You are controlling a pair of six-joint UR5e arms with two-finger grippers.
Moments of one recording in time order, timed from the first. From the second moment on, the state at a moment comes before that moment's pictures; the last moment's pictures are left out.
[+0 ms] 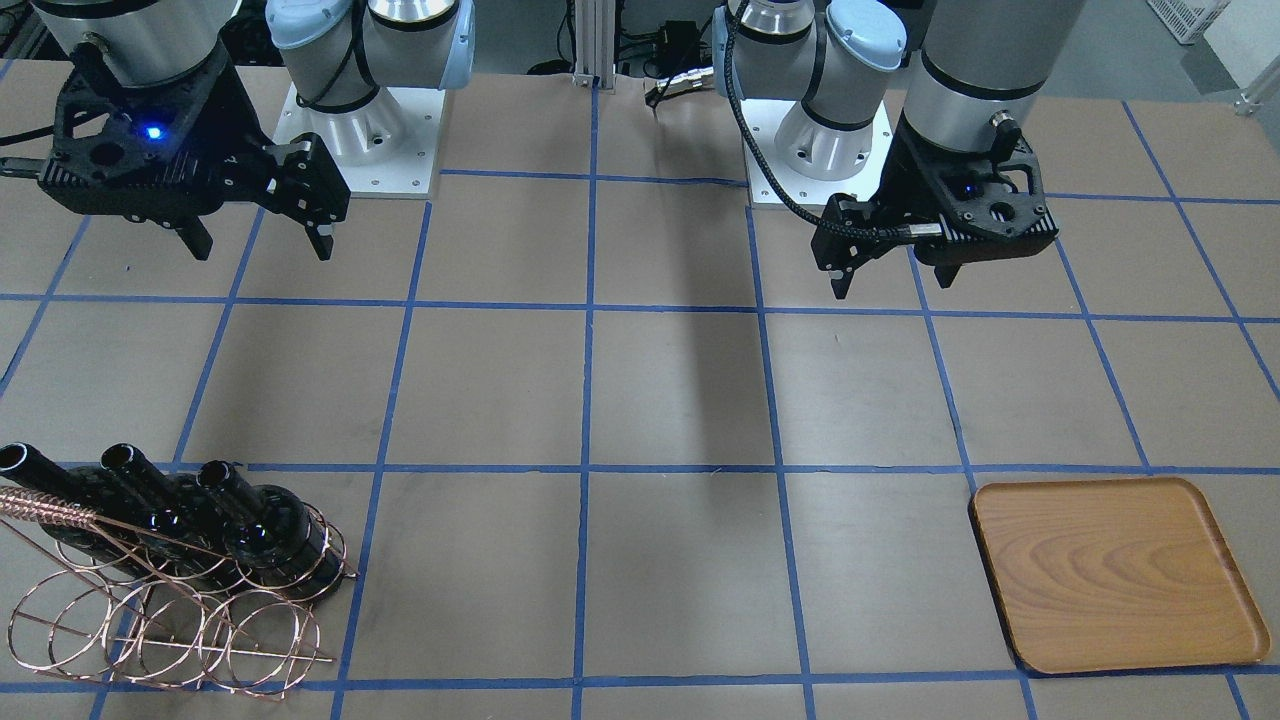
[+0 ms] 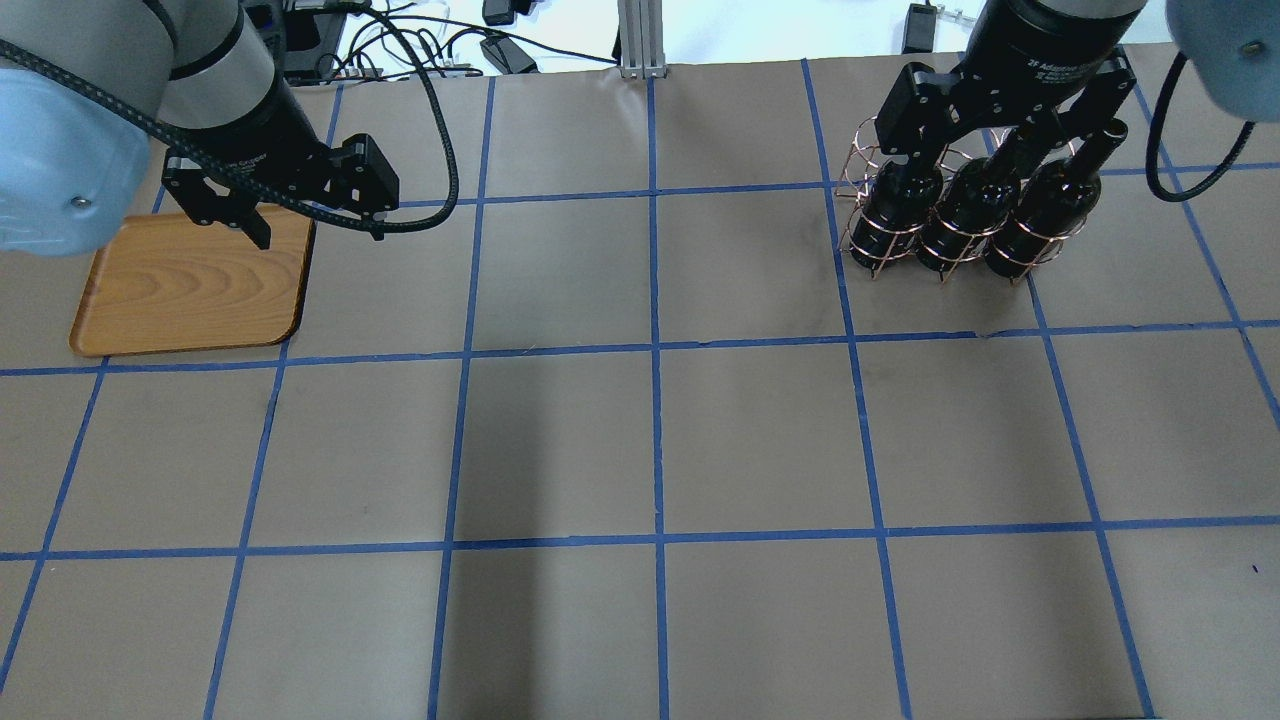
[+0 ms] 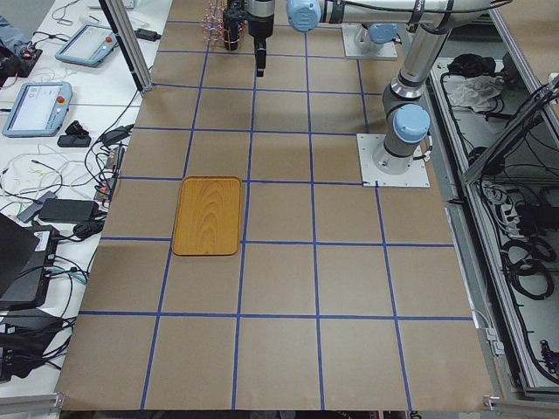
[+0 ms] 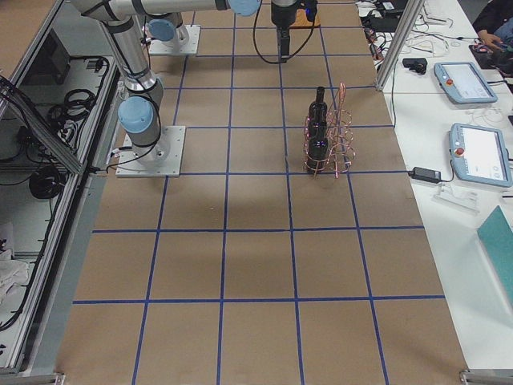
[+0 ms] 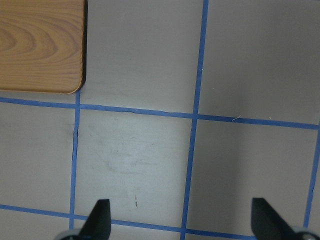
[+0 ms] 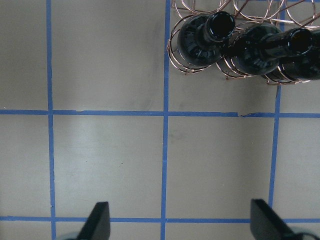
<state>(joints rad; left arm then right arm) -1.58 -1.57 -1.59 -1.48 1.66 -0.10 1.56 -1.55 1.48 -1.55 -1.58 -0.04</state>
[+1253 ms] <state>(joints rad) -1.58 -1.57 -1.60 -1.48 1.66 -0.10 1.56 -1.58 1.48 -1.56 -1.65 -0.02</state>
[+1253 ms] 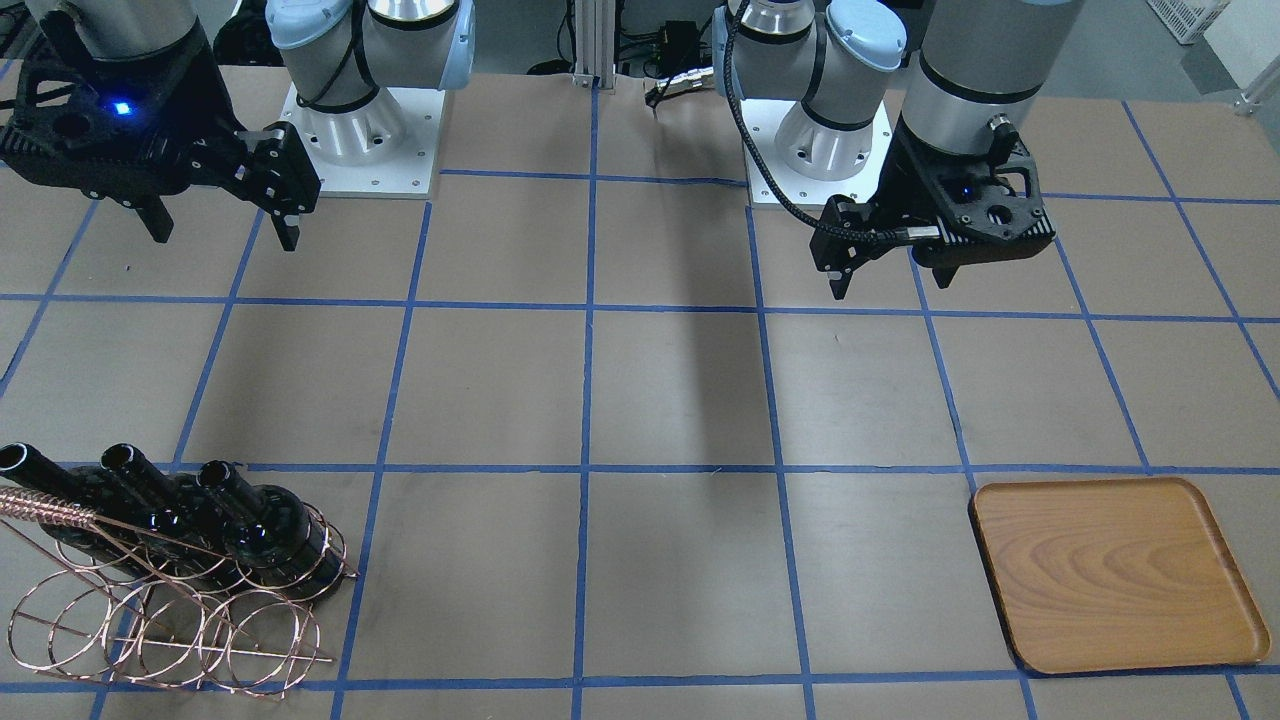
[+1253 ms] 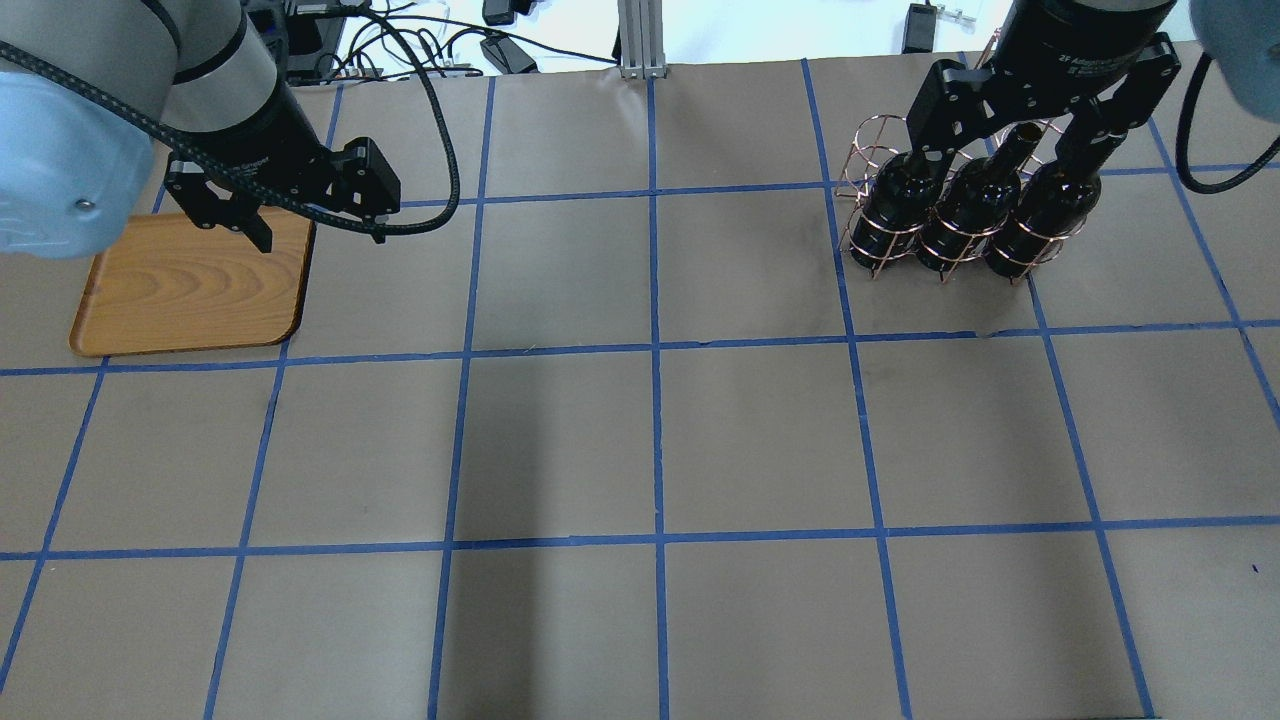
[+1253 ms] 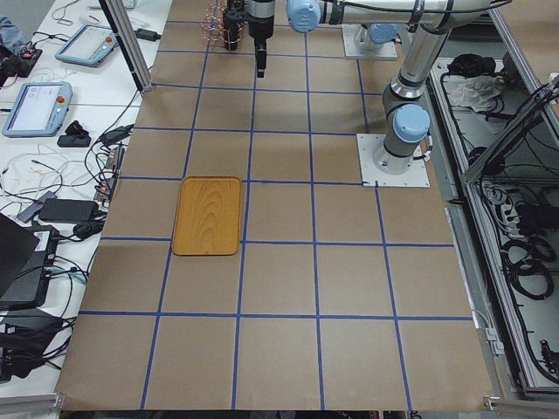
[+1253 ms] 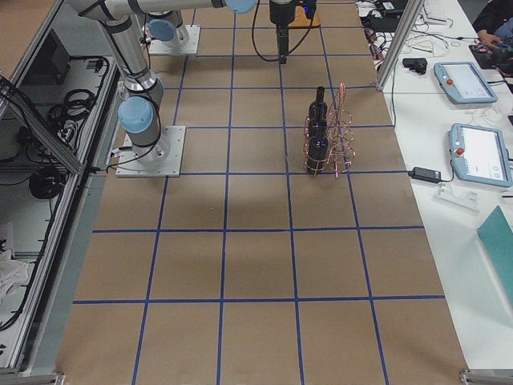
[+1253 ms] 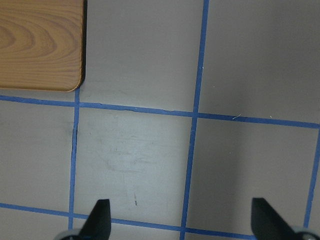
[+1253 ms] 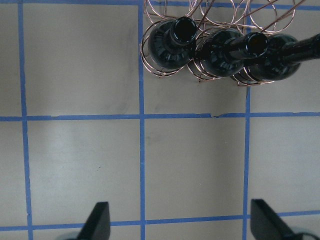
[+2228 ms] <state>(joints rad) -1.58 -1.57 -1.60 -1.48 1.66 -0.10 1.52 -1.57 1.48 -1.63 -1.65 -0.04</state>
